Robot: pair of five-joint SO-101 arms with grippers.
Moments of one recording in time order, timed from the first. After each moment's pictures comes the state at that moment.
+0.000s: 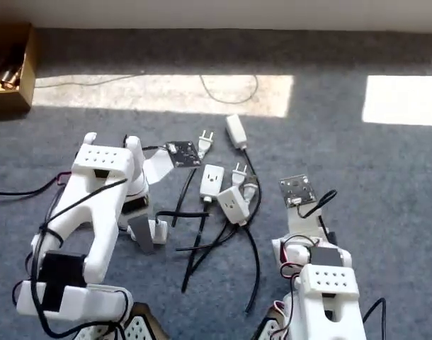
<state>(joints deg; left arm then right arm) -0.7 -4.3 29.1 79.3 -60.6 -2.2 -59.5 86.1 47.1 17.3</state>
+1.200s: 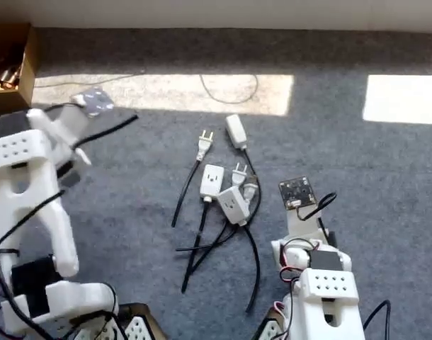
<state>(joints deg) -31.7 -3.8 7.5 81.3 -64.5 -2.5 -61.4 87.7 46.8 17.6</state>
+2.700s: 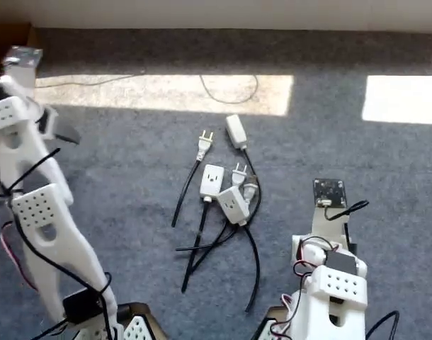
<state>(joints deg) -27.3 58.1 -75.5 100.9 -27.2 10.5 -61.4 87.4 44.1 14.3</state>
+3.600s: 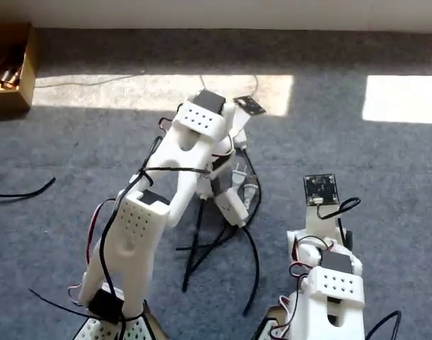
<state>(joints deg) 18.5 51.4 -46.0 101.0 -18.4 6.4 -61.4 87.8 41.5 16.7</state>
